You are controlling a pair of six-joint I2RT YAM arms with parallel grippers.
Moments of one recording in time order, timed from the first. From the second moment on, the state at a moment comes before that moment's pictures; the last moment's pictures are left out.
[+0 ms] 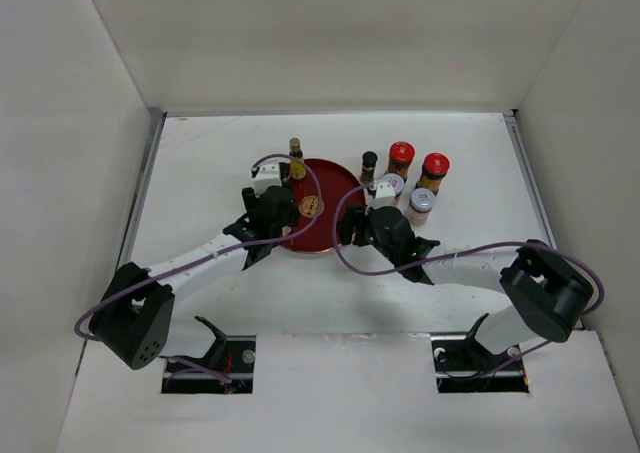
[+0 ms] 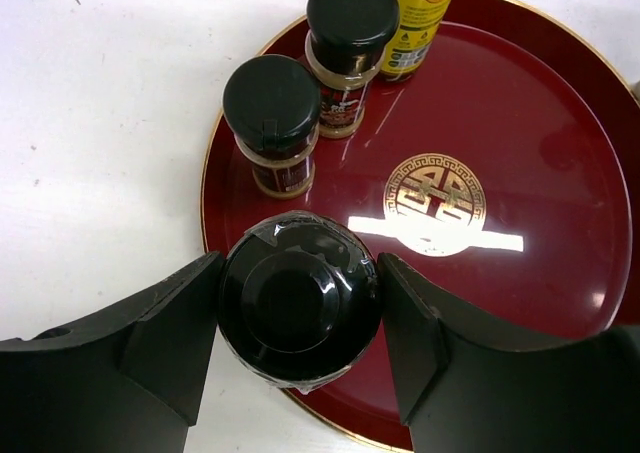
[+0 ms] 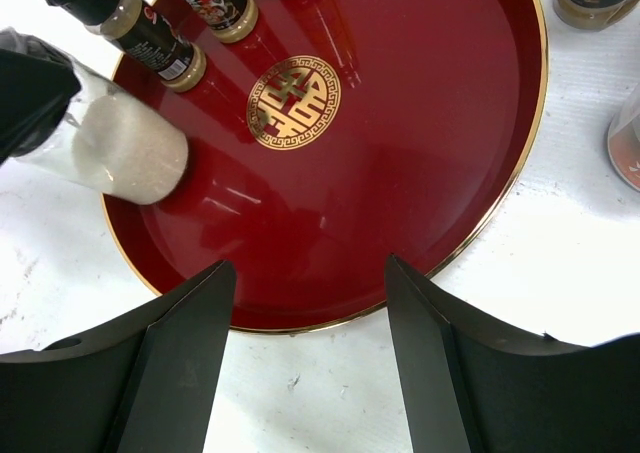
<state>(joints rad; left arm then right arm) -0.63 1.32 0.73 0.01 -0.61 -0.46 0.83 1.48 0.64 0.46 0.27 0.50</state>
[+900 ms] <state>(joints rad) -0.61 1.09 0.50 0.34 -0.63 -0.50 0.83 1.44 0.64 0.46 0.32 0.48</state>
